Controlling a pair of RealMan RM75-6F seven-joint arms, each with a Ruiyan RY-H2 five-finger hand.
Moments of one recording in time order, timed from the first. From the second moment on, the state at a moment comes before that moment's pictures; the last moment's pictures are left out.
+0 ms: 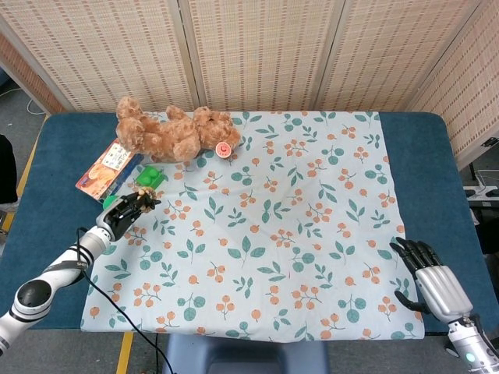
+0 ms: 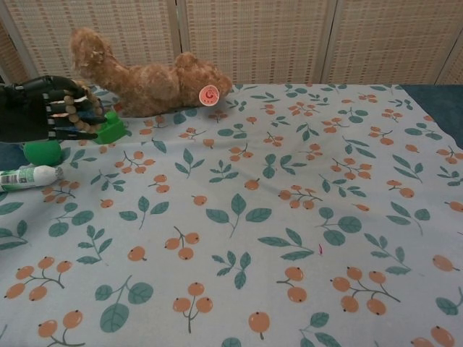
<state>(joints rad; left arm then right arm) -0.37 -1.44 -0.90 -1.39 0.70 0.00 -0.66 0.13 -1.04 -0.07 -1.65 -1.63 1.36 0.09</state>
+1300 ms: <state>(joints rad) -0.36 -1.49 -0.96 -1.37 0.74 -0.15 -0.46 0.12 -1.04 -0.07 -1.65 -1.64 1.36 0.10</state>
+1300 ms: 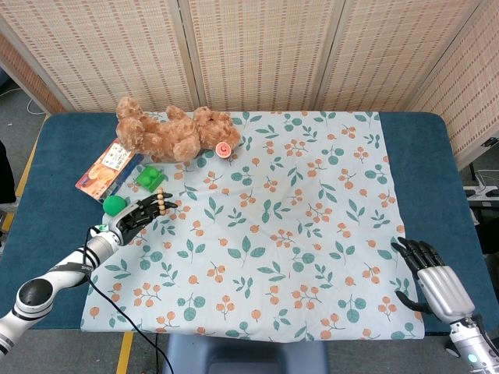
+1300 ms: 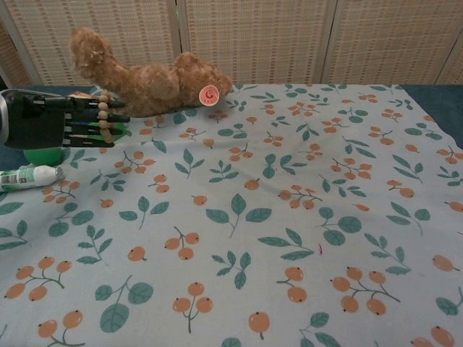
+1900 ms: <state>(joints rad) -0.33 -1.52 -0.97 -1.38 0.70 -0.04 -0.46 0.13 -1.04 -0.07 -1.65 -1.64 1.36 0.09</state>
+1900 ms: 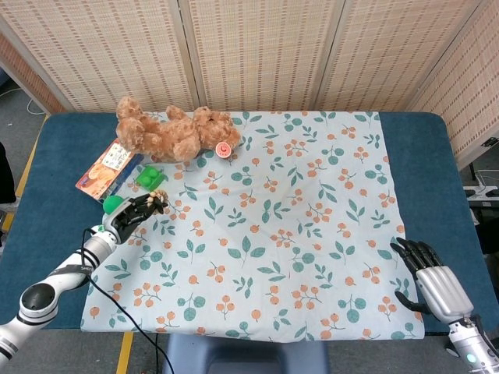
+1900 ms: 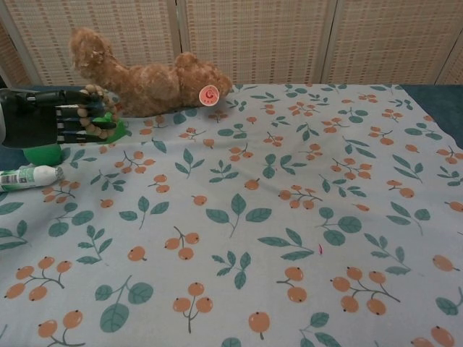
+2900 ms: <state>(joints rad) -0.33 -1.50 -0.93 -1.42 0.73 -0.04 -0.51 0.12 -1.04 -0.08 -1.65 -1.64 1.37 0.10</state>
